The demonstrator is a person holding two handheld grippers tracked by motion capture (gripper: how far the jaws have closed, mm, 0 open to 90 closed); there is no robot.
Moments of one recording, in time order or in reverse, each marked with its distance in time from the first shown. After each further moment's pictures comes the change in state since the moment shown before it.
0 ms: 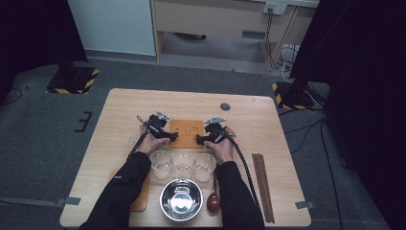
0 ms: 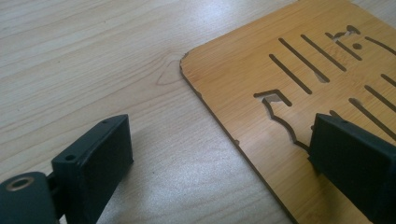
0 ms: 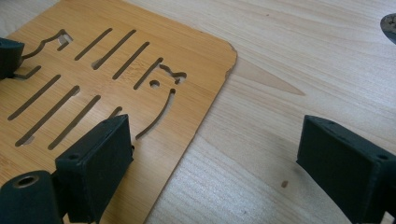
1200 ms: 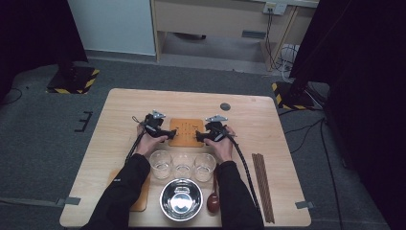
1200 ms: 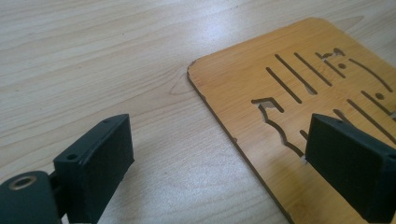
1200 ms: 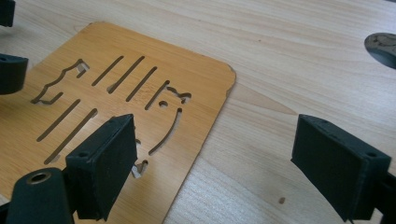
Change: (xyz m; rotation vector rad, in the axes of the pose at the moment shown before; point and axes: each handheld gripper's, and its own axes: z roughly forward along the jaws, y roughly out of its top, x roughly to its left) left arm 0.009 -0.003 -0.014 -0.075 -0.020 -0.059; right arm 0.000 0.007 -0.008 -0.068 0.000 0.037
